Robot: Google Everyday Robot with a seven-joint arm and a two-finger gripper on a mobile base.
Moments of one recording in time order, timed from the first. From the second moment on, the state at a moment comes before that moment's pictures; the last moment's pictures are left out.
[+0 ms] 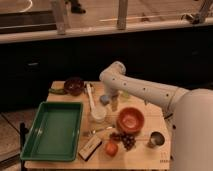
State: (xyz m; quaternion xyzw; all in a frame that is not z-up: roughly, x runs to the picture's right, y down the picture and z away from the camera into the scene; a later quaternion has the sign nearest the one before) arm 0.033 0.074 0.859 -0.27 -0.05 -0.14 0.95
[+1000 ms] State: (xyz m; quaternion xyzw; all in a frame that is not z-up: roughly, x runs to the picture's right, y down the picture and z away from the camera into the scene) arm 0.003 0.067 0.877 -0.27 -0.08 -0.17 0.94
